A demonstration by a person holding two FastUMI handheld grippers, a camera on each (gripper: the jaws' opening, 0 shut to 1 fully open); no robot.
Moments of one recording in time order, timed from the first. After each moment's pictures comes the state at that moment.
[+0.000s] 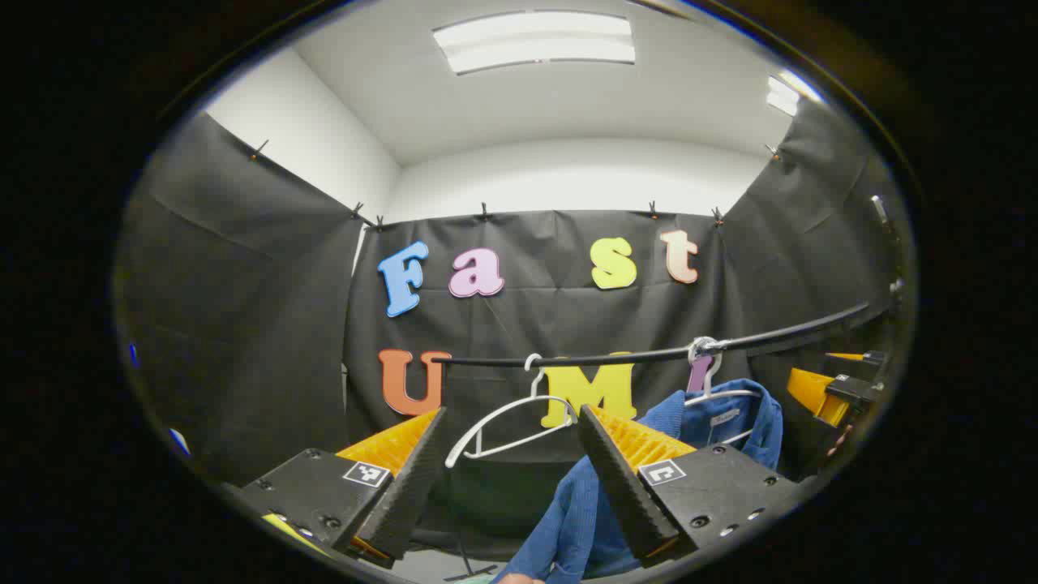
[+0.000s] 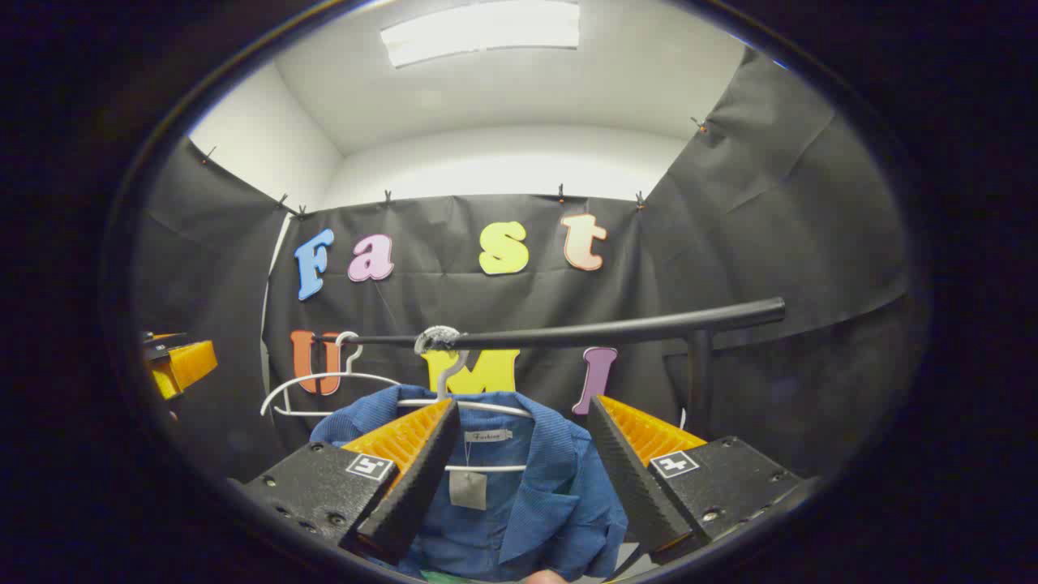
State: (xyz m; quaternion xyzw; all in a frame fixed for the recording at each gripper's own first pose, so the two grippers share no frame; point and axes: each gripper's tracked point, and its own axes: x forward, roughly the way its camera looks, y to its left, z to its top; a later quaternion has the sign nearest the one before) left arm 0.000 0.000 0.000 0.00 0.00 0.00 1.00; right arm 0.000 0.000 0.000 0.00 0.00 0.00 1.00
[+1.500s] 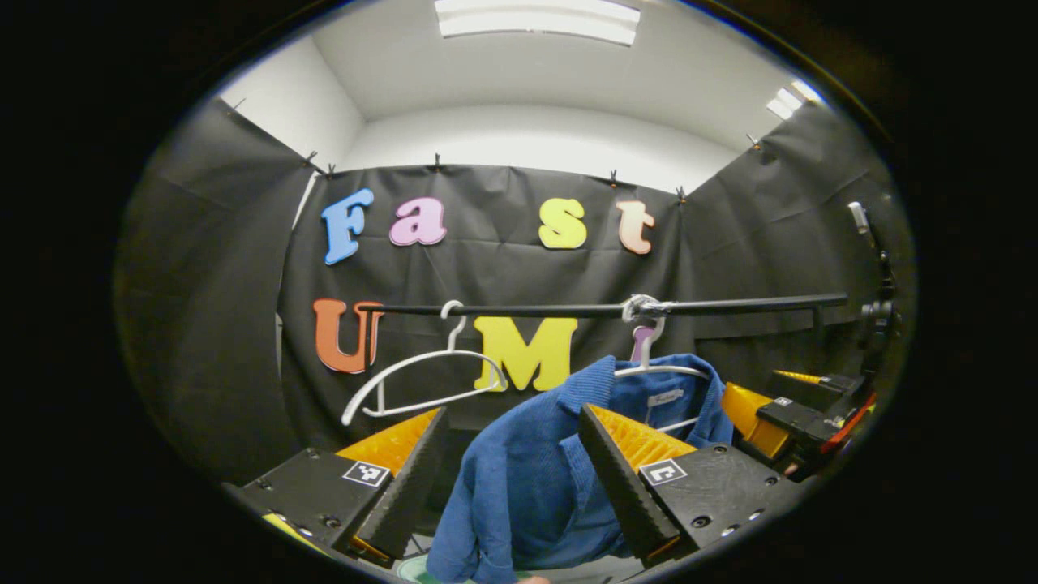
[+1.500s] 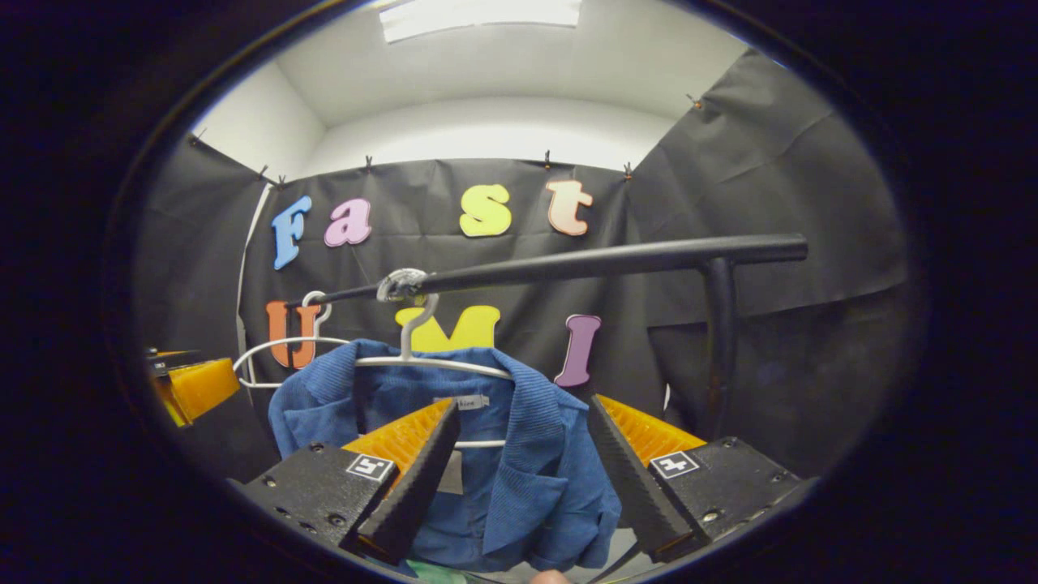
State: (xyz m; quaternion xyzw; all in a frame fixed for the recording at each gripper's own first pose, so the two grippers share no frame) left arm 0.028 -0.105 -0.065 -0.04 0.08 -0.11 0.99; right arm 0.029 -0.019 -0.068 -0.01 0.08 -0.05 1.00
